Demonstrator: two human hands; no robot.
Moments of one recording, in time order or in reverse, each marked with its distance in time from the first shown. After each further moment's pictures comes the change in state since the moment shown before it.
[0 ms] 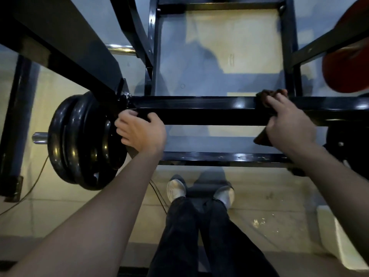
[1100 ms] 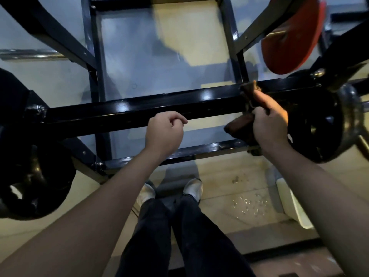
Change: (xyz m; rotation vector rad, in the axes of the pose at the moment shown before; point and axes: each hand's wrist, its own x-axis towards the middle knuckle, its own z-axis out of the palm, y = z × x) left_hand -0.134 0.077 0.064 -0.081 -0.841 0.522; right_hand -0.022 0.107 -0.035 0.853 0.200 0.433
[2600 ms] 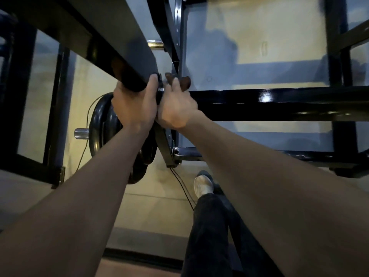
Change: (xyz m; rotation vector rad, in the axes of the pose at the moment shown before) left_hand 0.002 -0.128 -0.249 -0.108 0.783 -0.162; right_hand -0.165 -0.157 0.361 -0.804 -0.815 -0.474
